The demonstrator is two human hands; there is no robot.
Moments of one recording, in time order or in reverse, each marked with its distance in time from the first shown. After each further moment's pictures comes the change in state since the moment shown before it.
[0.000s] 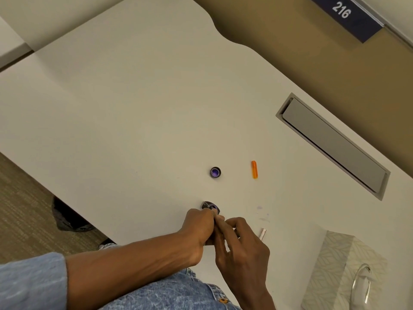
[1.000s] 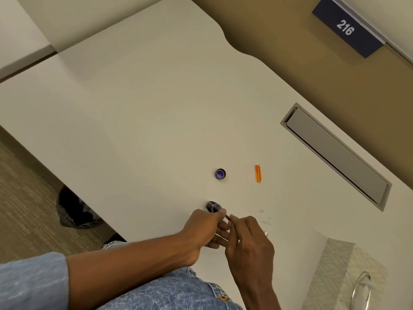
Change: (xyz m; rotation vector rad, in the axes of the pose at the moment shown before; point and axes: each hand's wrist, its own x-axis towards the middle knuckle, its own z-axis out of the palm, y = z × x) left_hand -0.011 -0.006 -0.011 0.247 -0.111 0.136; right_hand -0.004 0.007 0.005 -0.071 -0.044 0.151
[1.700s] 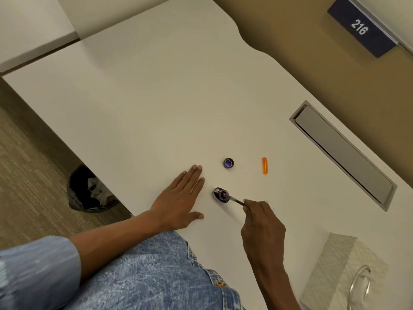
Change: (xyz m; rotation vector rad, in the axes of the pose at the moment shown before) left_hand 0.056 -0.058 -0.093 1.564 0.343 0.873; right_hand 0.001 0.017 -0.001 0.007 0.049 0.015
